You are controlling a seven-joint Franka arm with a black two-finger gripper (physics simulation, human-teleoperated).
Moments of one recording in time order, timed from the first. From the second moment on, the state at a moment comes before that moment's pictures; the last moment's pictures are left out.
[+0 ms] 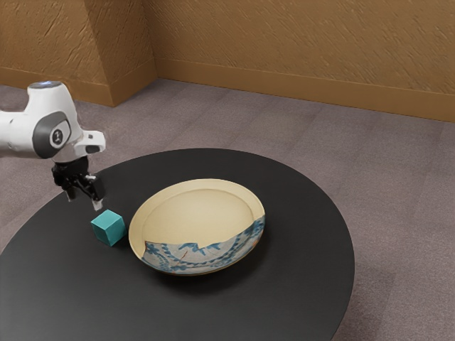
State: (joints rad) arm 0.28 0.07 0.07 -2.16 0.03 2.21 0.32
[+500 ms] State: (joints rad) arm 0.29 0.13 0.04 -2.26 0.02 2.40 0.34
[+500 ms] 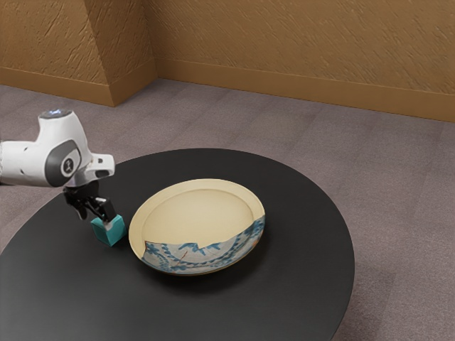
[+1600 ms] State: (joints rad) arm 0.27 0.17 0.04 -2.22 0.02 2.50 0.35
